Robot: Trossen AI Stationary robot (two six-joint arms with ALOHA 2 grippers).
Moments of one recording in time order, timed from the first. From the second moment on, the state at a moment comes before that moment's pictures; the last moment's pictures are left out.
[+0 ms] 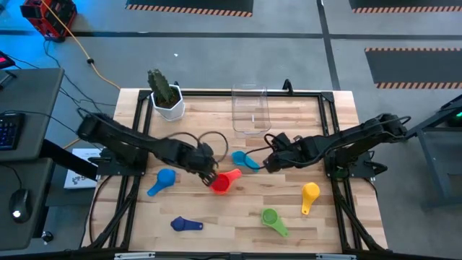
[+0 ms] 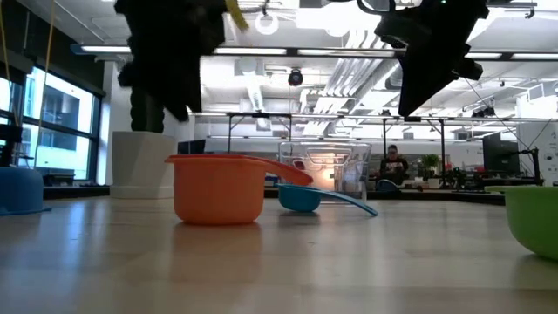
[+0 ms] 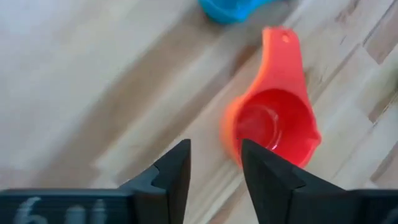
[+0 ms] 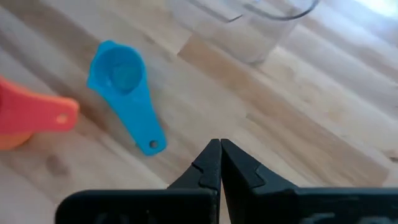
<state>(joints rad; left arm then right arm) -0.24 1.51 1.13 -0.81 -0.23 -0.96 0.24 1.41 1.07 -0.92 0.46 1.09</state>
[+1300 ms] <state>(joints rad) -0.75 1.23 0.69 -1.11 0.04 -1.54 0.23 1.41 1.07 -0.85 0.50 1.09</state>
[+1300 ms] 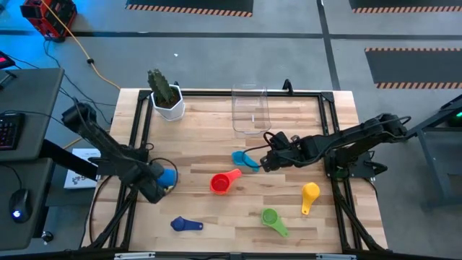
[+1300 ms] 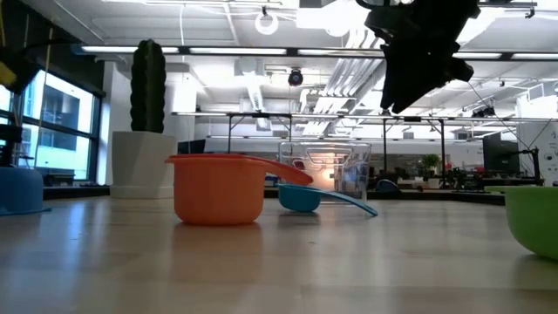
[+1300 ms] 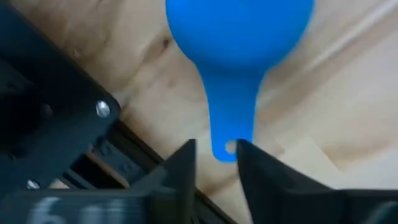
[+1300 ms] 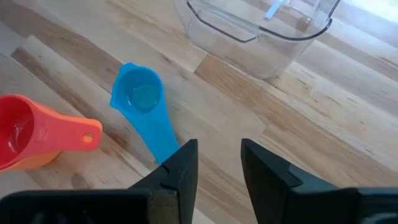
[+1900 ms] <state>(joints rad) -0.53 1.36 0.74 -0.91 -0.14 -1.44 0.21 1.41 1.07 -0.85 0.50 1.09</state>
